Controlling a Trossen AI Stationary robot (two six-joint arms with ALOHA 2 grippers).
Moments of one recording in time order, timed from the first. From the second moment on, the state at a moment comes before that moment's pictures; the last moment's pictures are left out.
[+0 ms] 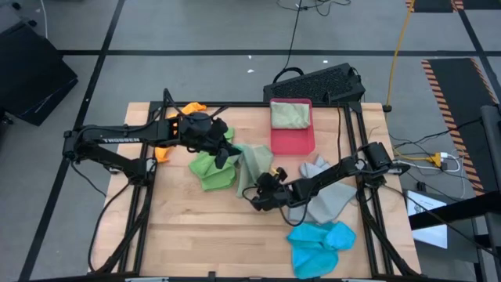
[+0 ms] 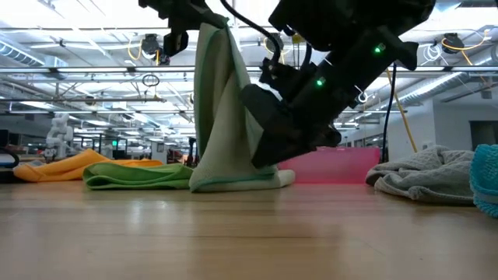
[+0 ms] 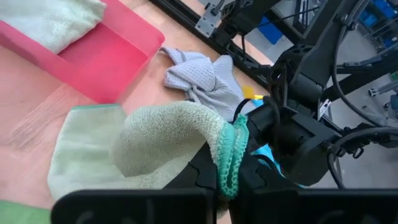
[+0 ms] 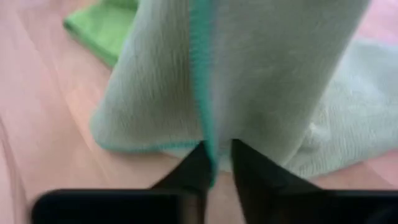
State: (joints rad) left arm 0.14 1.27 1.09 -0.34 0.18 -0.55; right arm 0.29 1.95 1.04 -0.01 0.63 0.77
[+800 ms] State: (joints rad) left arm 0.03 1.27 1.09 -0.68 0.15 -0.25; right arm 0.17 1.39 1.03 -0.43 -0.21 0.53
